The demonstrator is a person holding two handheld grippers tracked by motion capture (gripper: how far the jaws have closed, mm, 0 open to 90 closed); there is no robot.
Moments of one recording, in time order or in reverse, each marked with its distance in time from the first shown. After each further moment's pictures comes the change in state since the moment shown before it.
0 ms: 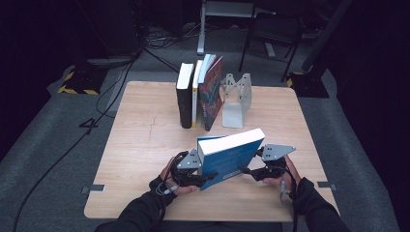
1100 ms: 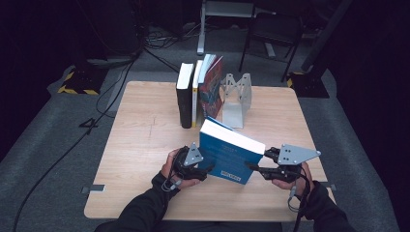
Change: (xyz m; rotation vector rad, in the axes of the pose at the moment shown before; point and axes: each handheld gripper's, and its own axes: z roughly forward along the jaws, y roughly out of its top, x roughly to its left) left arm 0.015 -0.004 0.018 0.032 0.249 0.005; right arm 0.035 0.054 -0.054 -0.139 -0.053 -0.056
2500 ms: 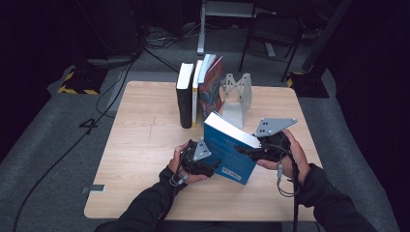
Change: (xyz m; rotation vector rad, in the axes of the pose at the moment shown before) left arm 0.005 0.016 0.022 0.000 -0.003 0.010; right arm -0.013 0.084 0.027 0.302 -0.070 0.088
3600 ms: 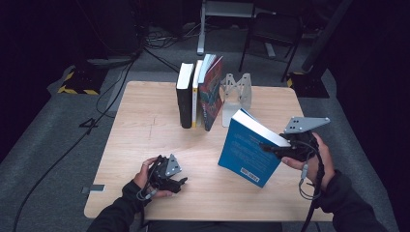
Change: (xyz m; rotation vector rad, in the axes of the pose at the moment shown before) left arm 0.008 -0.071 -0.068 0.268 0.066 0.021; right arm -0.029 -0.037 -0.044 0.013 -0.068 0.135
